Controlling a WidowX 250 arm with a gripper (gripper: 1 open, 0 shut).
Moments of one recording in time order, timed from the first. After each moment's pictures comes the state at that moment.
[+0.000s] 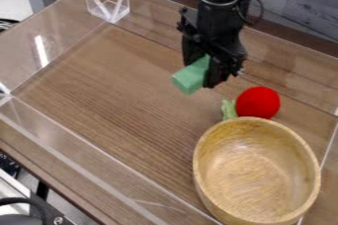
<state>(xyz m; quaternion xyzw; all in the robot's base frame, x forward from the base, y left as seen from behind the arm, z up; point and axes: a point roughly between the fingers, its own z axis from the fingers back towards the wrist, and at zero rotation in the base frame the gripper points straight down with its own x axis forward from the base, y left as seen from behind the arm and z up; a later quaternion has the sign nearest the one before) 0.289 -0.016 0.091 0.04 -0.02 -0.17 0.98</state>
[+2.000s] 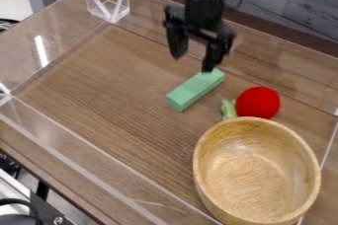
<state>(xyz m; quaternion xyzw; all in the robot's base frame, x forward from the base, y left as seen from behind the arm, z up) 0.323 0.018 0.091 0.01 -0.04 -0.02 1.00</state>
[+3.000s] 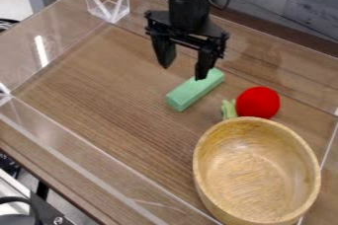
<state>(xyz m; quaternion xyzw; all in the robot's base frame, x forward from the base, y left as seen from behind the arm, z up) 0.289 0.011 0.088 -0.01 -0.04 0.03 1.00</state>
